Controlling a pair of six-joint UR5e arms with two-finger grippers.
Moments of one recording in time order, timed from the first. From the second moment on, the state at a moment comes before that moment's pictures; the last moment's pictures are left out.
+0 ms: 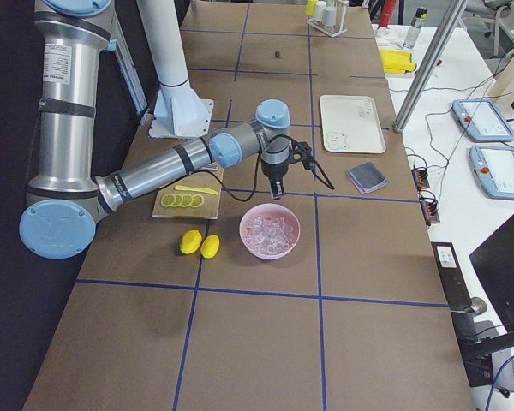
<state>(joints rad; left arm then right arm) -1.53 -1.49 -1.74 -1.47 -2.39 0.26 1.17 -1.67 2.13 -1.56 2.22 0.37</state>
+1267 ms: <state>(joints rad) -1.54 -1.48 -1.77 -1.46 -2.39 0.25 0.74 -1.05 2.08 -1.83 2.06 0.96</state>
